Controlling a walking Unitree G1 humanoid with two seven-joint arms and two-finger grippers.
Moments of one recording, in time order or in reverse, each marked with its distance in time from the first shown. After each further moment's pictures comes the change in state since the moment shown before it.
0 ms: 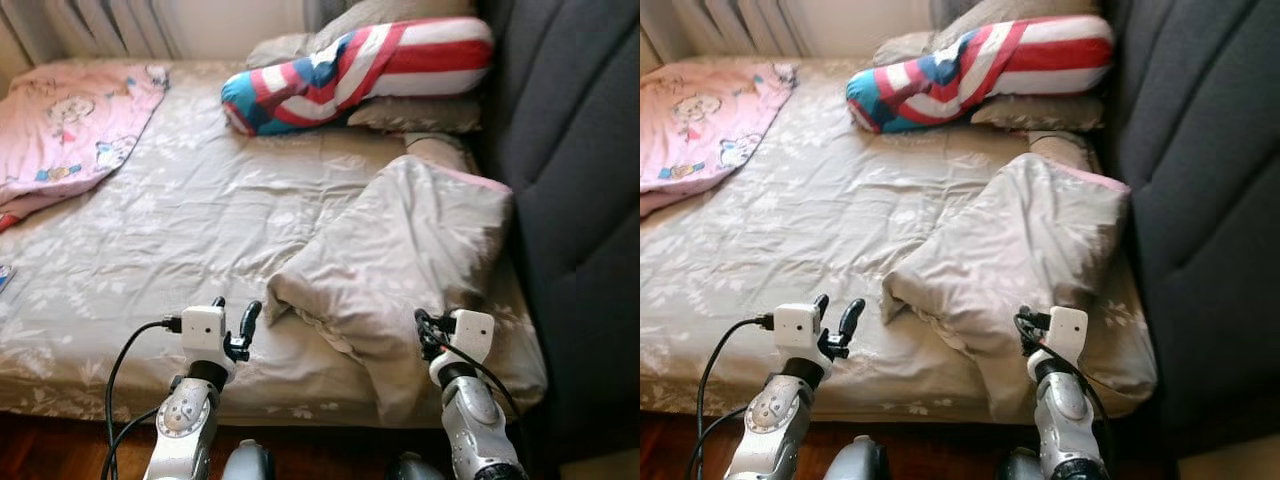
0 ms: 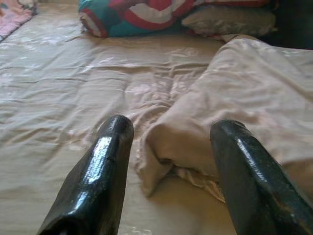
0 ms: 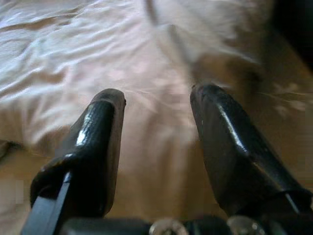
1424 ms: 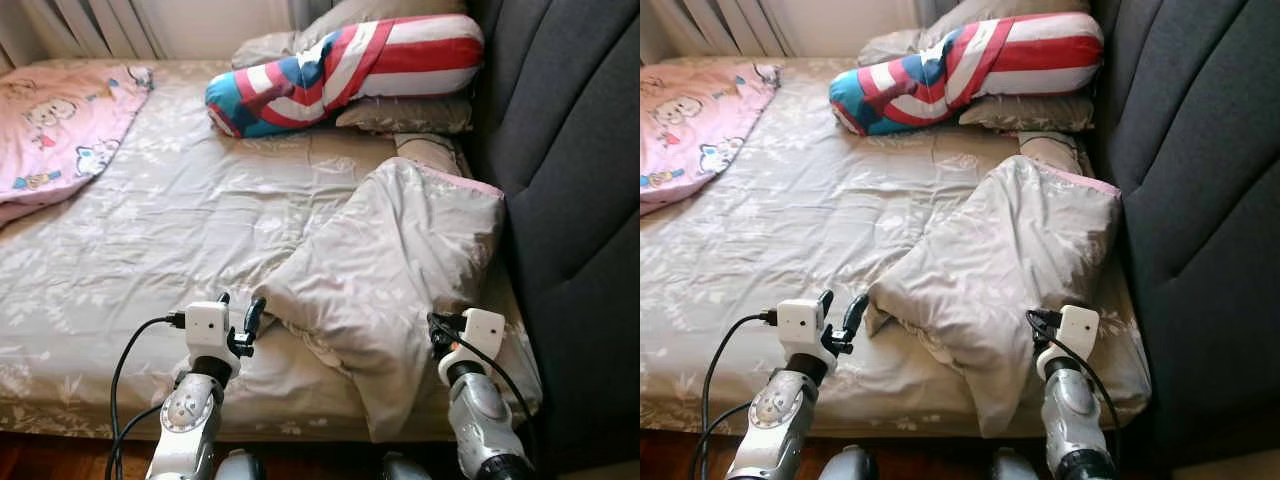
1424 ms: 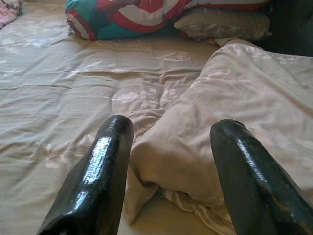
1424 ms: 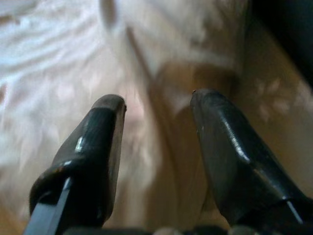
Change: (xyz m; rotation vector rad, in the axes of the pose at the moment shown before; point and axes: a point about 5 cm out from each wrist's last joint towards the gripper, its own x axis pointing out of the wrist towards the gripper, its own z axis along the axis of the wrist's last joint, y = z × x) left arm 0.004 -0.004 0.004 -0.019 -0.017 -0.015; right arm 0.007 -0.009 -0.004 0.038 0.082 -0.085
